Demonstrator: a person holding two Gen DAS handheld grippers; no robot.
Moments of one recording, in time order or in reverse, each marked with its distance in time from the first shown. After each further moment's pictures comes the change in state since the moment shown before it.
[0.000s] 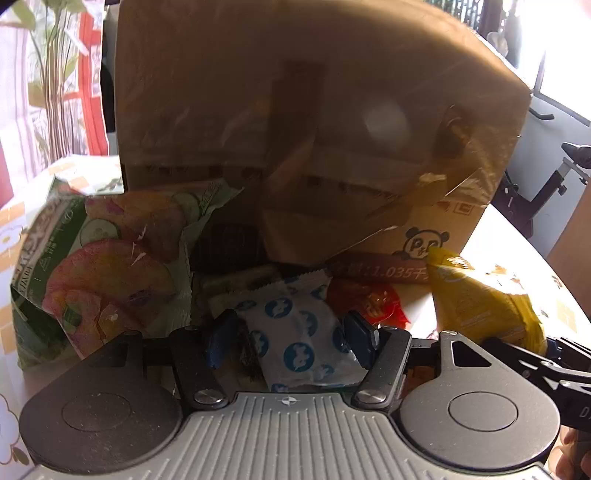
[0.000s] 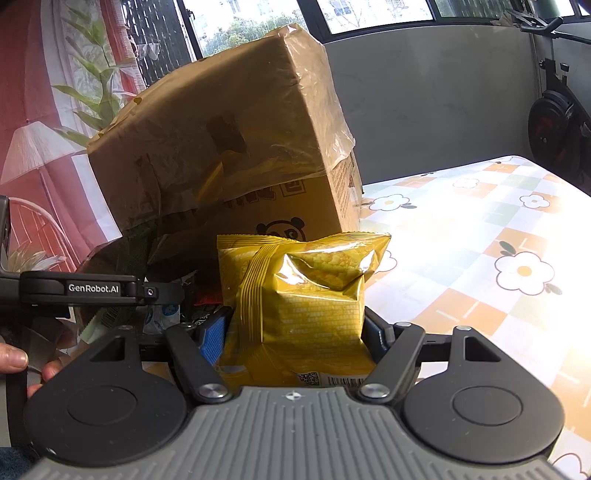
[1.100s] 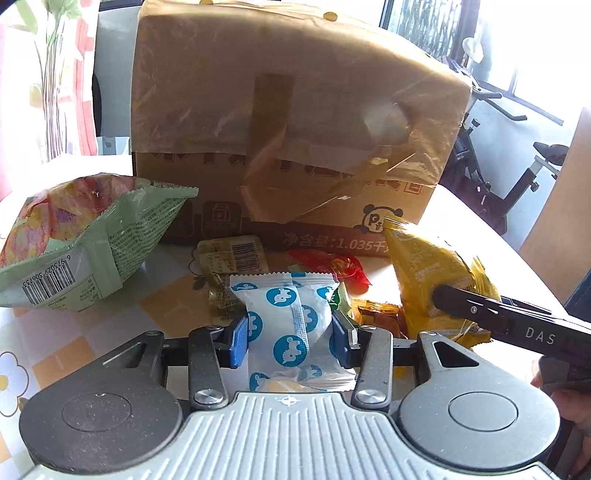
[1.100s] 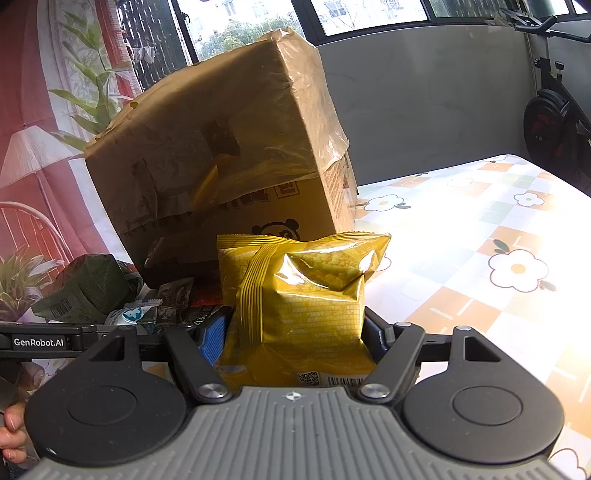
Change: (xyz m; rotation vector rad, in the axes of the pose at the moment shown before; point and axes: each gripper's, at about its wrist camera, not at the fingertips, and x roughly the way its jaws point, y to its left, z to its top) left arm -0.057 -0.005 -0.032 0.050 -0.043 -0.070; right arm -0.001 0.002 -0.002 0.008 -0.007 -0.011
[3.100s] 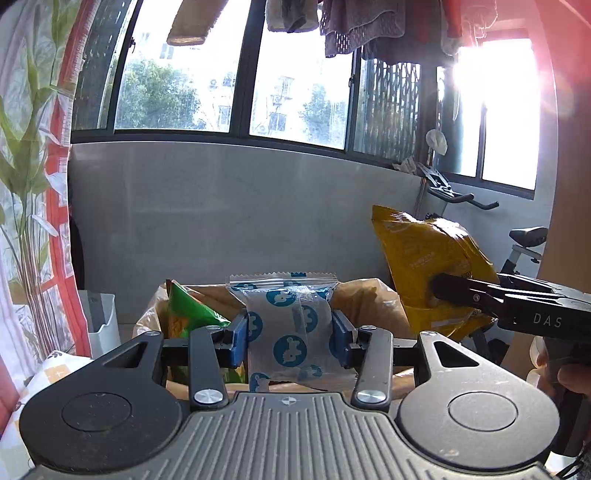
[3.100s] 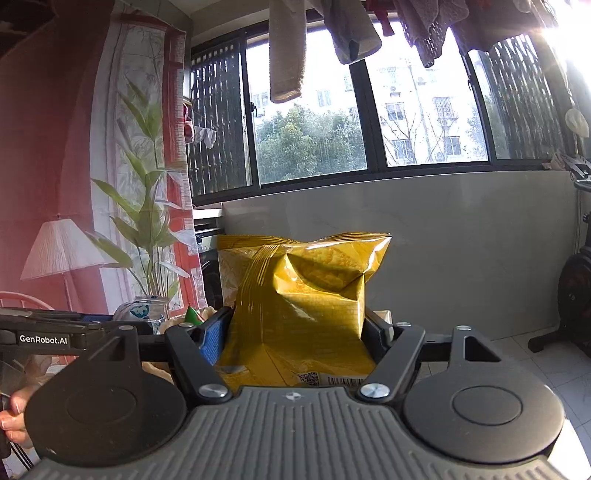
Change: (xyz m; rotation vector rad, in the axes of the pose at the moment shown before) left arm -0.047 0.014 0.203 0.118 -0.357 -0.026; right arm -0.004 0.063 0.213 -0.249 -0.320 0.078
